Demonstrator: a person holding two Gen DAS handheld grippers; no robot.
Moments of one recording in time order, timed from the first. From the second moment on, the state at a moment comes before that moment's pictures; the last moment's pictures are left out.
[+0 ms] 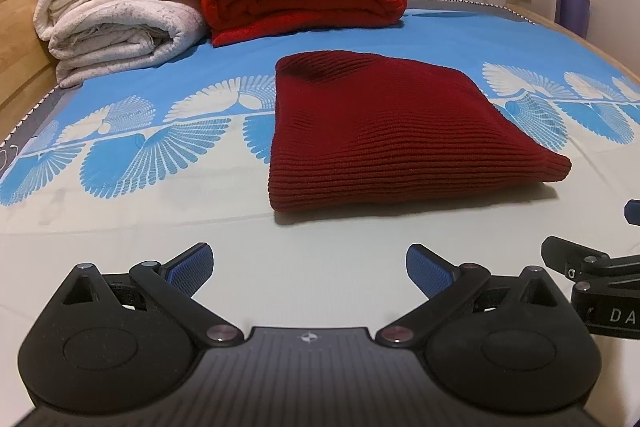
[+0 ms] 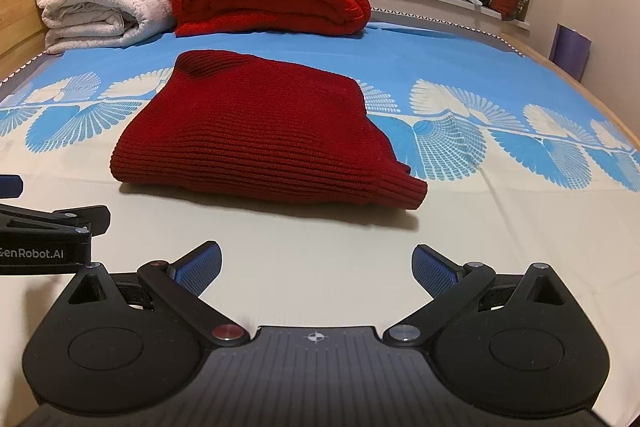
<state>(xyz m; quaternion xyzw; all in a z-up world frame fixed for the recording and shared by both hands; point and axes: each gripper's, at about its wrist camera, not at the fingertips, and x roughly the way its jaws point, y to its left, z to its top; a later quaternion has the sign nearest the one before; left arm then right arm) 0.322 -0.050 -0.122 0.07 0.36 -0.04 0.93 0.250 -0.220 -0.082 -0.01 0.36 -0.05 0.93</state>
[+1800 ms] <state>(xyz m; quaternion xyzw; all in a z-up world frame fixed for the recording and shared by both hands) 0.323 -0.049 -0.125 0.08 0.37 -0.04 0.93 0.249 -0.220 -0.083 -0.01 0.36 -0.04 0.93</state>
